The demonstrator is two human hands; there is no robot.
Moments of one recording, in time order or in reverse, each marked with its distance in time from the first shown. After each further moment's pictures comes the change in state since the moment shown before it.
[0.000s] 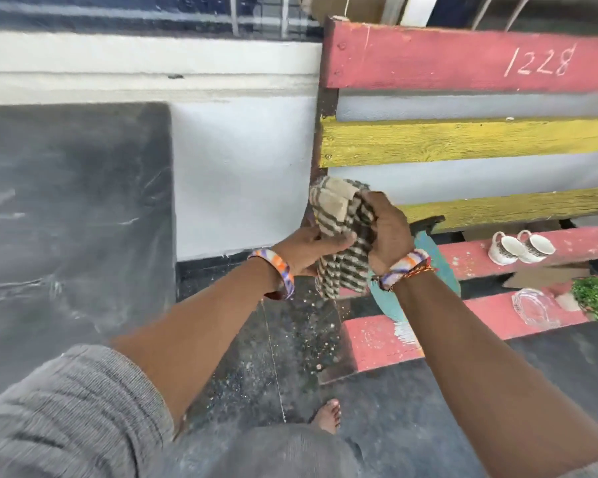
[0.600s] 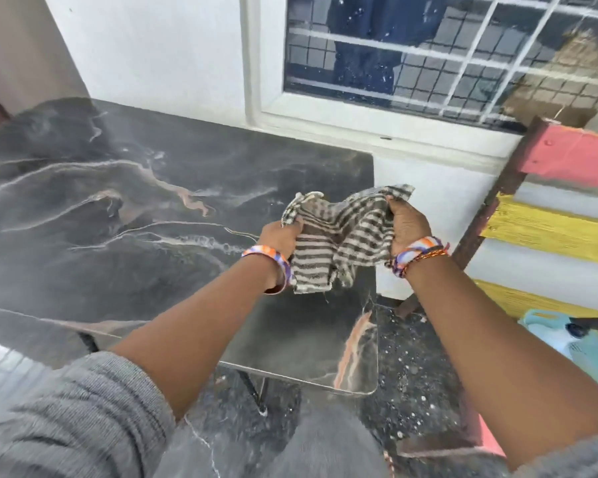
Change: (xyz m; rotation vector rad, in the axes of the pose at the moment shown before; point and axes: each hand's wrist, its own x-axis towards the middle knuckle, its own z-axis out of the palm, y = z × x) left_hand -0.228 -0.081 -0.183 -0.469 0.891 0.037; right_hand -0.089 0.032 0.260 -0.052 -0.133 0.096
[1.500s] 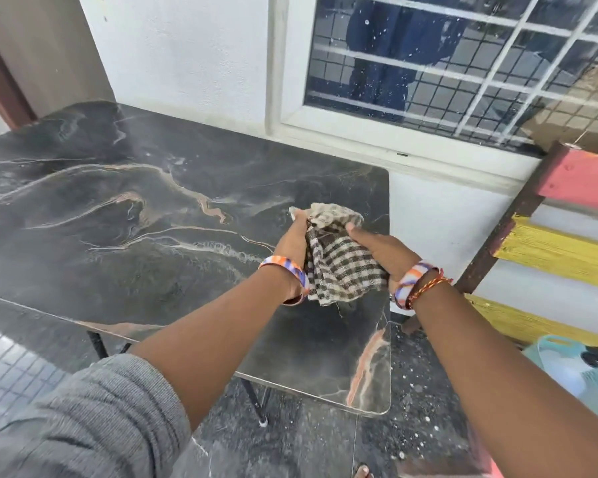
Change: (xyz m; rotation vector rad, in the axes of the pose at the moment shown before) left_hand 0.001 0.002 -0.003 -0.467 -0.150 -0.228; right_hand -0.035 0.014 0.018 -0.582 -0.440 0.110
